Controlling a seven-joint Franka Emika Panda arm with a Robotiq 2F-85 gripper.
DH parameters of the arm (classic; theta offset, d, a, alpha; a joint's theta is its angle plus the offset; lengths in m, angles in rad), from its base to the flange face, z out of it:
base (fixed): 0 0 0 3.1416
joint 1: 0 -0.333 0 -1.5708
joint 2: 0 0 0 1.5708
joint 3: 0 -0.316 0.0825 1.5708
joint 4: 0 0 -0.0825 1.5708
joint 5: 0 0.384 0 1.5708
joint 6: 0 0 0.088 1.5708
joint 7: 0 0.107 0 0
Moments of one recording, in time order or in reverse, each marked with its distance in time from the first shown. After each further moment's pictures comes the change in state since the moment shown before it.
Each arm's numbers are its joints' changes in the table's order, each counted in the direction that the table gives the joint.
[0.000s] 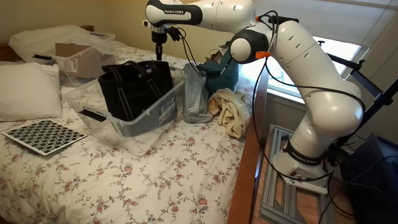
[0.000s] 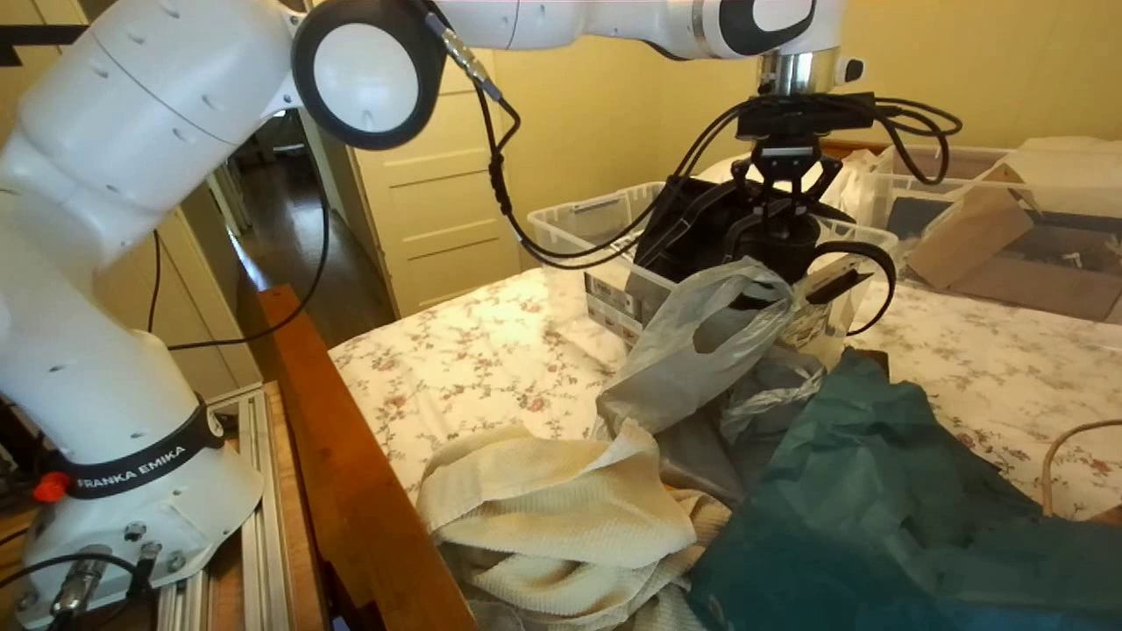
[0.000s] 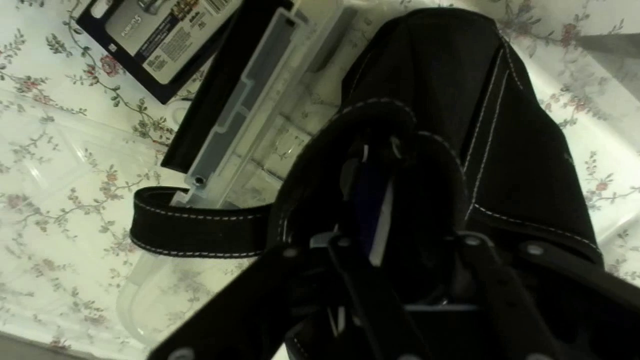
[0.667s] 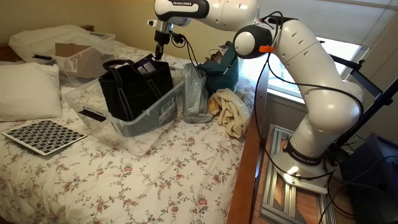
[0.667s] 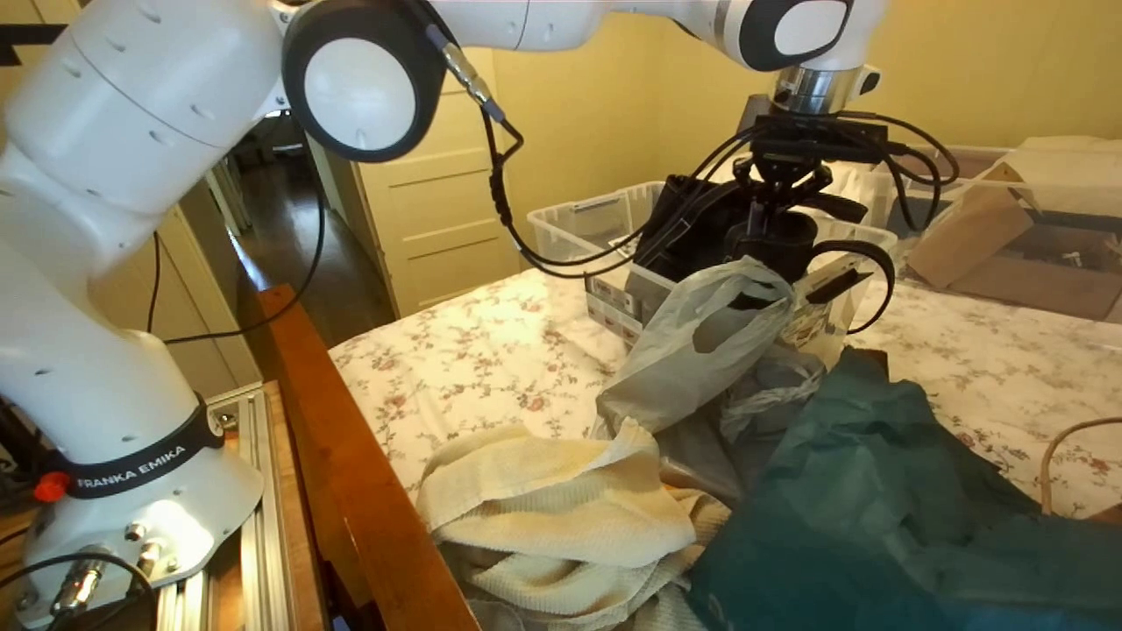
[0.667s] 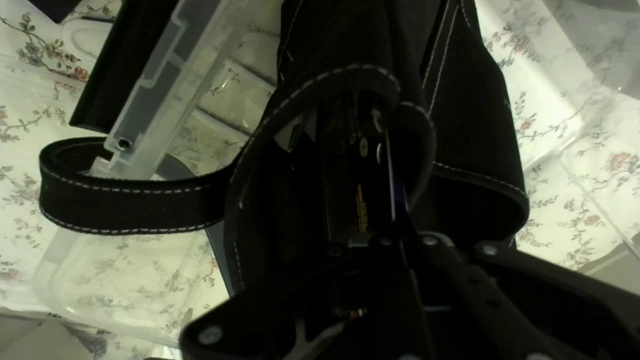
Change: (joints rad) arm 0.121 0.002 -0.142 0.037 0.170 0.003 -0.143
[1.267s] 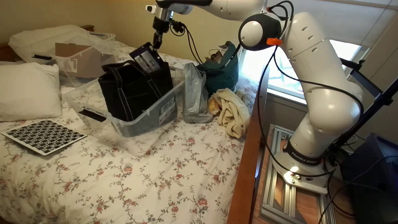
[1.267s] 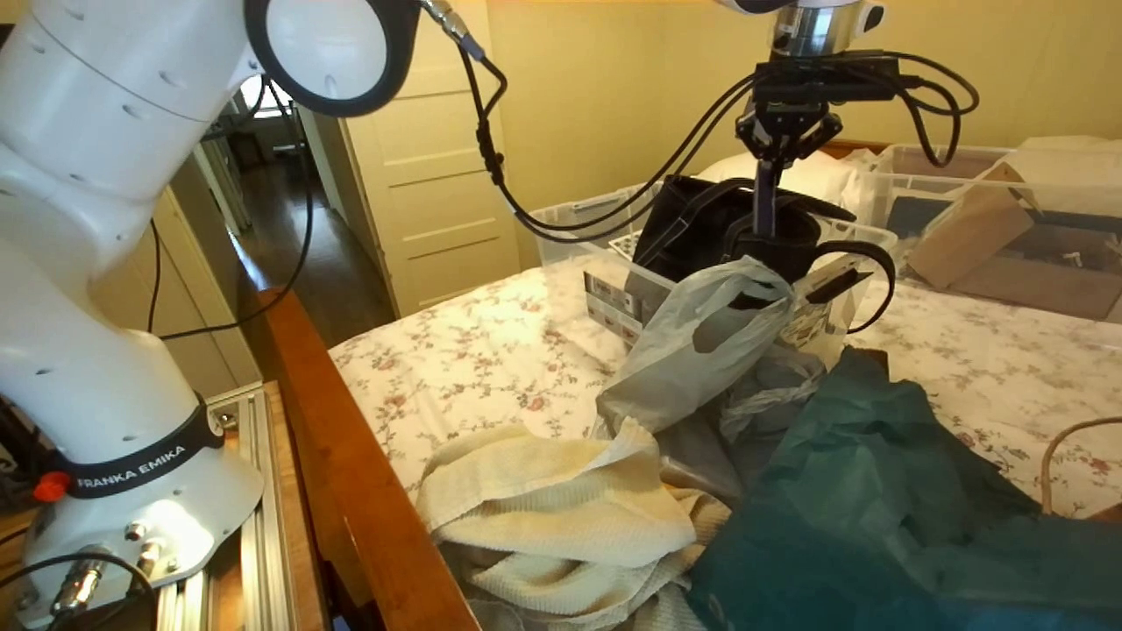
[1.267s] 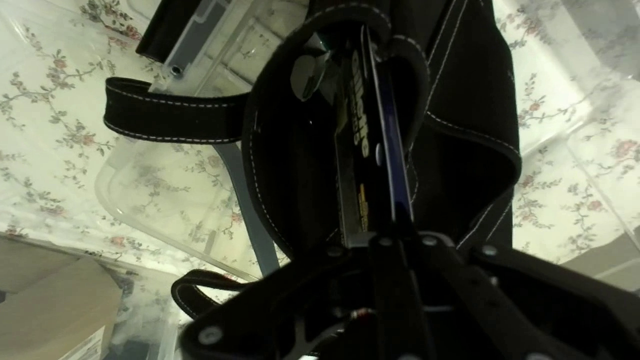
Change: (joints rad) arm -0.007 0.109 0.004 0.061 -0.005 0.036 -0.023
